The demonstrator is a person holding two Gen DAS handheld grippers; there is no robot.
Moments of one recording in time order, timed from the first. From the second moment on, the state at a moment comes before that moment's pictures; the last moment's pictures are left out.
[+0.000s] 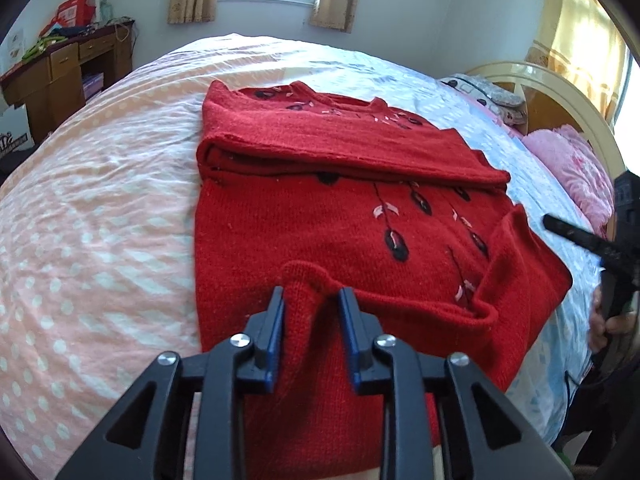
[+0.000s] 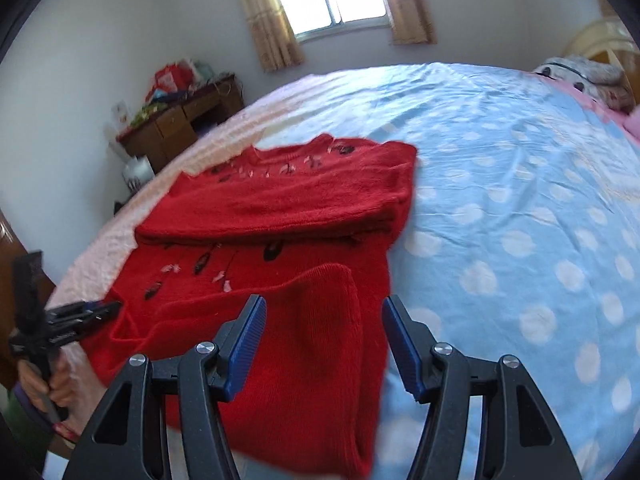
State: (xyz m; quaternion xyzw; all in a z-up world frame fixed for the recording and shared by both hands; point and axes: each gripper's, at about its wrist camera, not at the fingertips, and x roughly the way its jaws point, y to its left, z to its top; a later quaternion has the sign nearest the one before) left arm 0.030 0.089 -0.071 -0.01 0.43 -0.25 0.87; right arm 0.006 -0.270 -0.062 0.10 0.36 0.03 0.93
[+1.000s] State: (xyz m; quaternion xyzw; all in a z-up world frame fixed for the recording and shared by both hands) left arm 0.106 0.110 0.000 -0.10 0.38 -0.18 0.90; right arm 0.025 -0.270 0.025 0.10 0.27 0.02 0.96
